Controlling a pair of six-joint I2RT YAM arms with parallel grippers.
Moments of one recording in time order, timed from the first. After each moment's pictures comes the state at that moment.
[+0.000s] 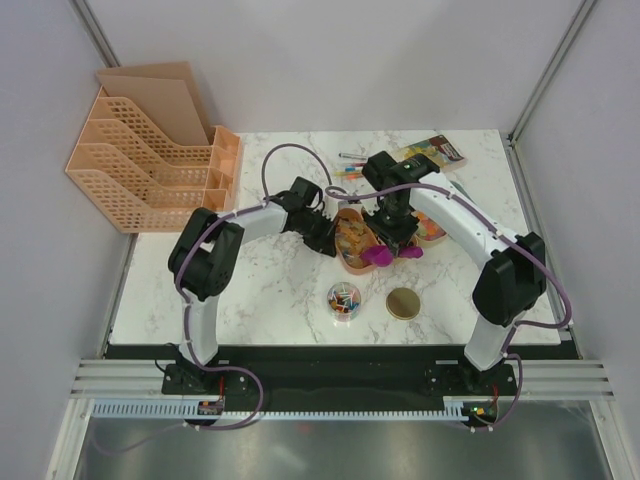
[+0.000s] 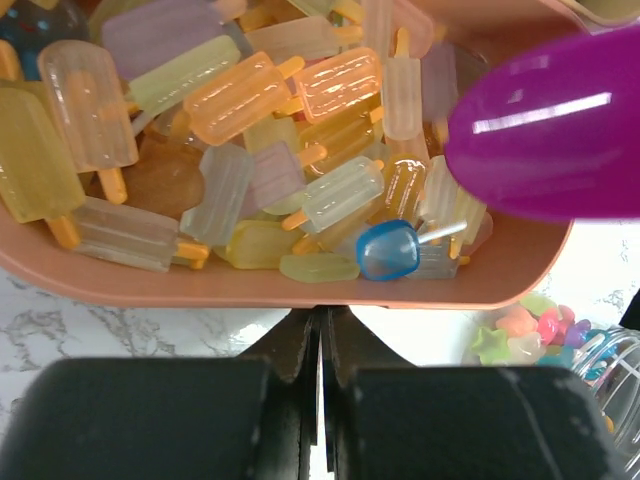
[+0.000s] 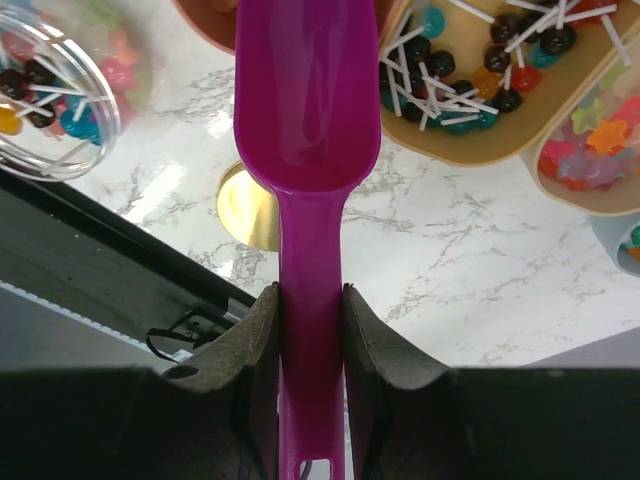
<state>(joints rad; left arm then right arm) -0.53 2.03 1.32 -0.34 0.58 0.10 0.57 1.77 1.68 -1.36 -0.04 -0.23</state>
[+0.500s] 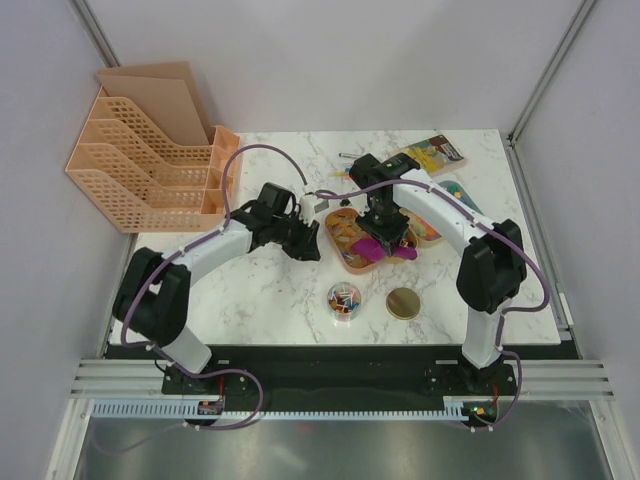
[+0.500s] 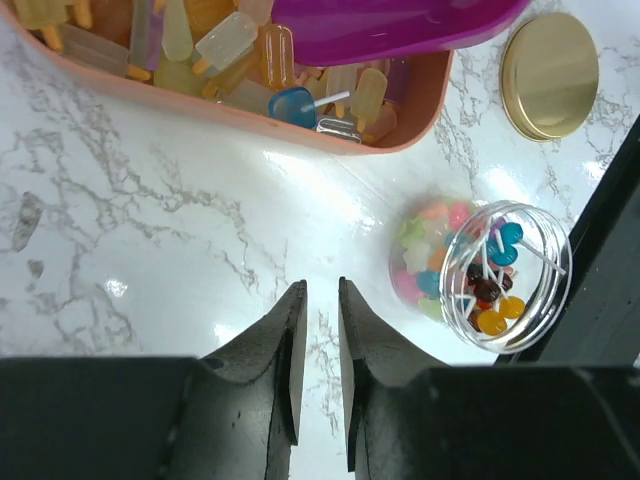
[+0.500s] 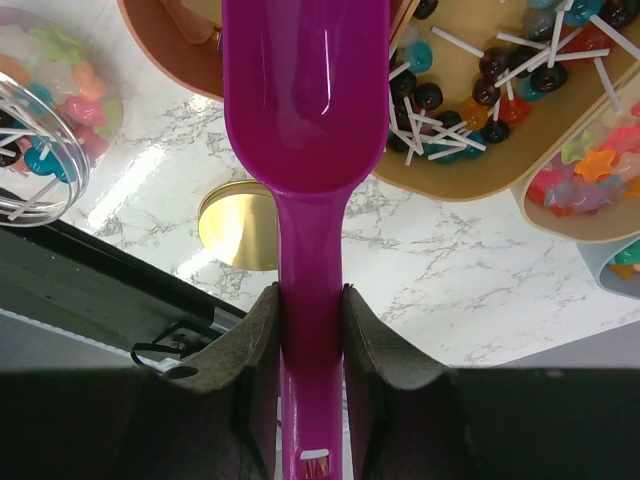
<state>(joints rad) -0.51 1.65 1.06 -0.34 0.55 0.10 0.58 1.89 1.73 -1.36 0.01 -0.22</state>
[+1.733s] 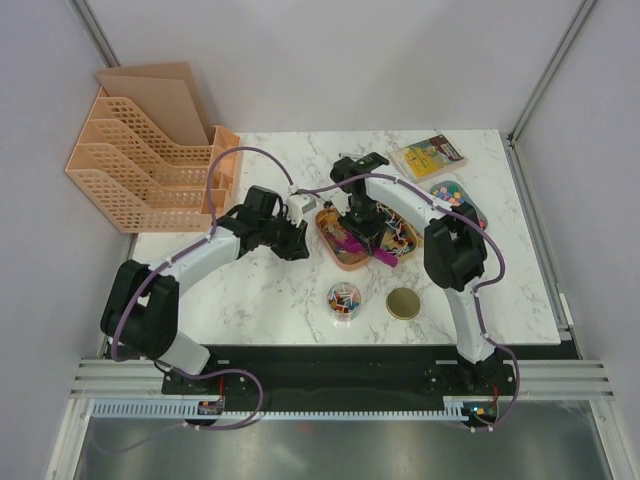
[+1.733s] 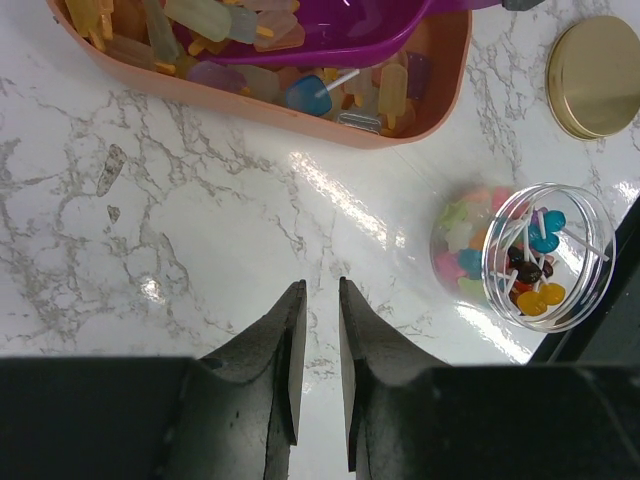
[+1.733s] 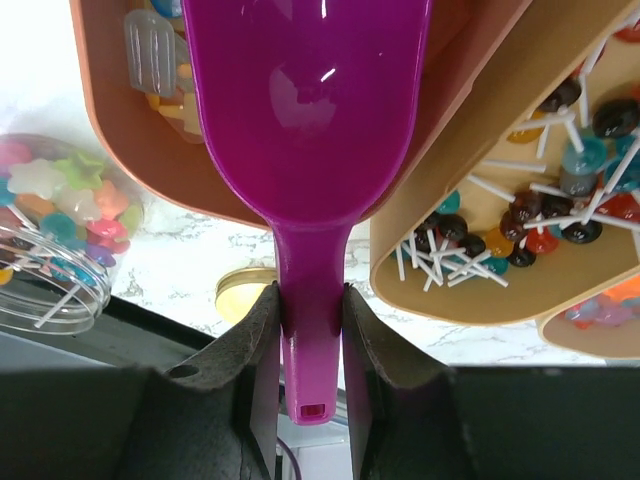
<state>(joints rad) -0.45 1.51 0.96 -0.30 0.50 0.12 0.60 2.18 1.93 -1.37 -0.03 -0.21</state>
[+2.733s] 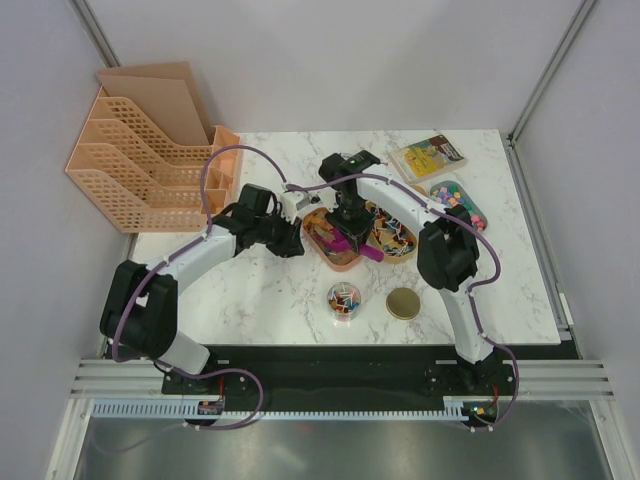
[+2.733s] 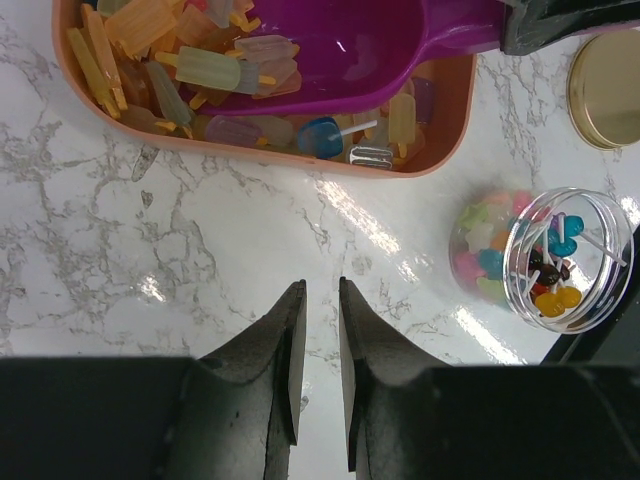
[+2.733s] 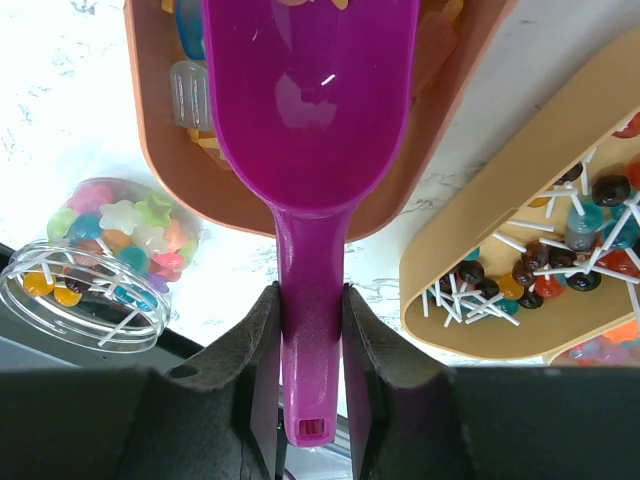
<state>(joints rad) -0.41 1.51 0.96 -0.31 0.50 0.13 0.65 2.22 2.05 -1.36 -0.08 -0.19</state>
